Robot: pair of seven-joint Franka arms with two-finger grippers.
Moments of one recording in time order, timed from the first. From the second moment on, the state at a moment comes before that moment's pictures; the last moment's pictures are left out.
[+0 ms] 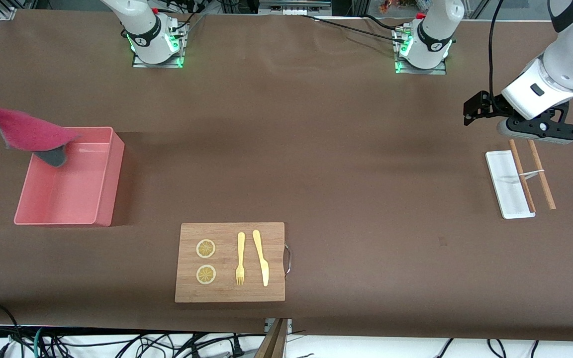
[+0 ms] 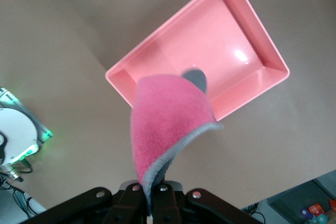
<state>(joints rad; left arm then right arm) -0.06 -0.02 -0.07 -1.70 -0.01 1.61 0.01 0.03 0.02 -0.19 -1.66 -0.20 1.55 -1.07</state>
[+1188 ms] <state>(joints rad) -0.05 -0.02 -0.07 -1.70 -0.01 1.61 0.01 0.03 0.07 -0.15 -1.72 0.02 1.72 -0.68</state>
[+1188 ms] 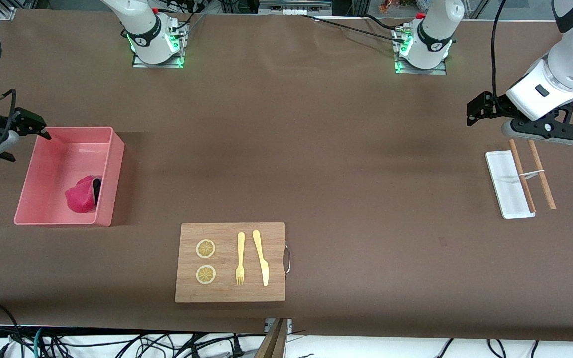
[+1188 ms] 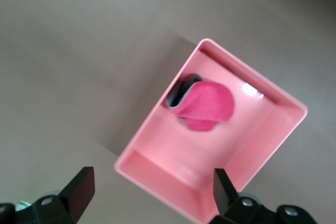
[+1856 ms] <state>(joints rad) -0.05 -0.02 -0.07 -1.70 -0.01 1.61 0.01 0.07 -0.07 0.02 -1.72 0.03 1.57 -0.13</state>
